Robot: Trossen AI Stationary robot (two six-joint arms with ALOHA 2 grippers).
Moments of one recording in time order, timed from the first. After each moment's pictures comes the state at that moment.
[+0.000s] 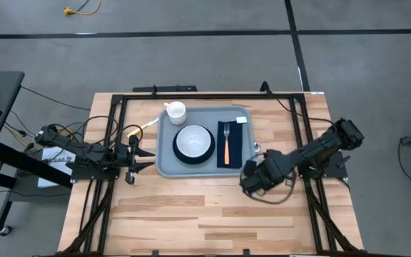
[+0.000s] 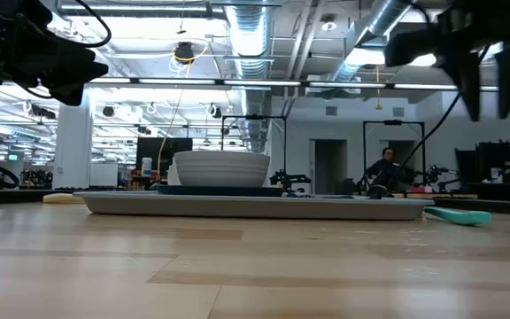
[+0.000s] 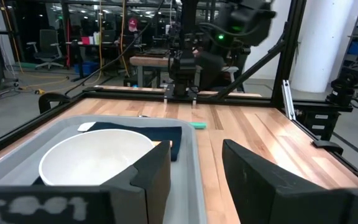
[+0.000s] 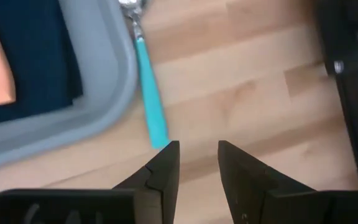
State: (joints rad) left arm -0.39 0.07 0.01 0.08 -0.41 -0.06; right arm 0.43 1.64 1.27 -1.43 0.13 2.25
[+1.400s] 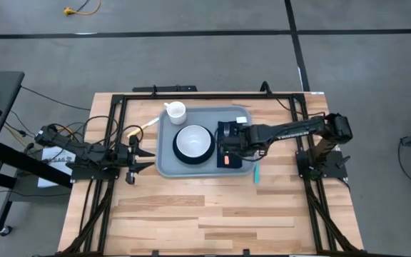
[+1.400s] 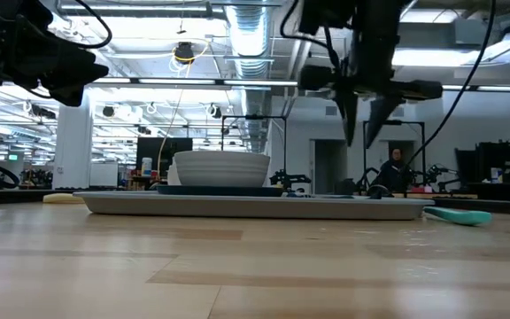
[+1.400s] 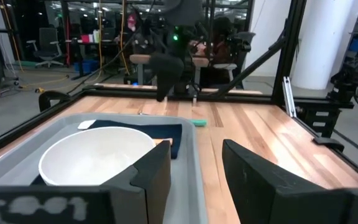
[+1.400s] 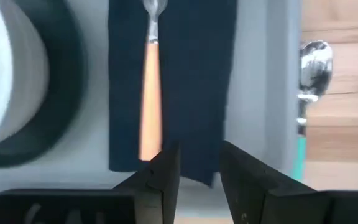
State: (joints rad) left arm -0.39 0.08 0.01 0.08 -0.41 -0.06; right arm 0.03 1.71 1.30 -1.05 0.21 1.55
